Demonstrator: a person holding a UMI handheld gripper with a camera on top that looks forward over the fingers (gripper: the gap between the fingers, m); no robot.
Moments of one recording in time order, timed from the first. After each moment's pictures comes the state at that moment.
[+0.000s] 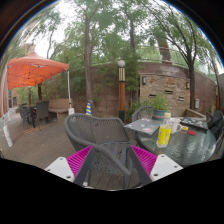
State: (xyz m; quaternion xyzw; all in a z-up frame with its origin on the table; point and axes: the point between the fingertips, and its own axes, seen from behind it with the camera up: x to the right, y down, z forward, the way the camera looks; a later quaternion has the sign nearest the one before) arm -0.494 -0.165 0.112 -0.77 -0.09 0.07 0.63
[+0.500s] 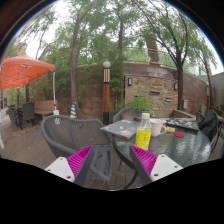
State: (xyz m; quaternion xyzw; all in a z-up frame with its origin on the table) arm -0.395 -0.101 0.103 -0.77 -0.04 0.02 0.64
